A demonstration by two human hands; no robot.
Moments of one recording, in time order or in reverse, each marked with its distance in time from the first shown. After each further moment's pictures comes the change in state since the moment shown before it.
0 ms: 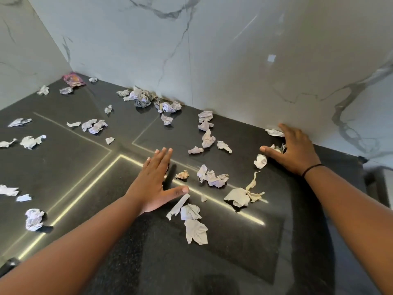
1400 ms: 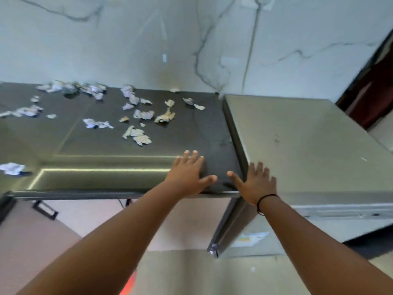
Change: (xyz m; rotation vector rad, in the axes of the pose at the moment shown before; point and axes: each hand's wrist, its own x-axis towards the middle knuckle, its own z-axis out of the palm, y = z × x) left_hand -0.251 0.217 0.050 0.112 -0.216 0.503; right_hand -0.511 -0.071 -0.044 -0.134 -0.128 0.757
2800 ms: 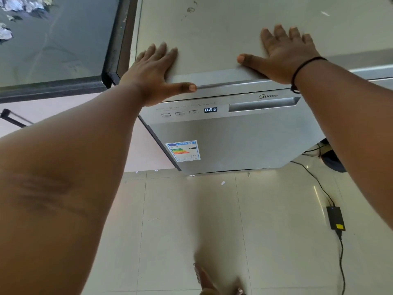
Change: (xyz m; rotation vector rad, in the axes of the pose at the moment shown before) left_hand 0.068 0.233 0.115 0.177 0.026 -0.049; right_hand 0.095 0.335 -0.052 -0.132 0.109 -0.322
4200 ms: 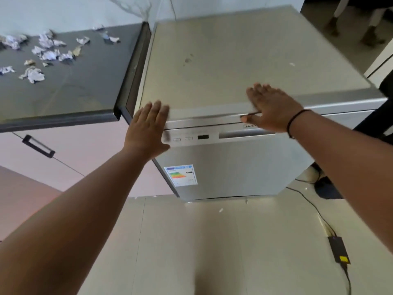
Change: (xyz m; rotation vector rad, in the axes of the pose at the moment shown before) left_hand -0.059 0.013 0.029 0.259 0.166 -0.027; right_hand -0.034 0.025 0.004 -0.091 -0.009 -0.266
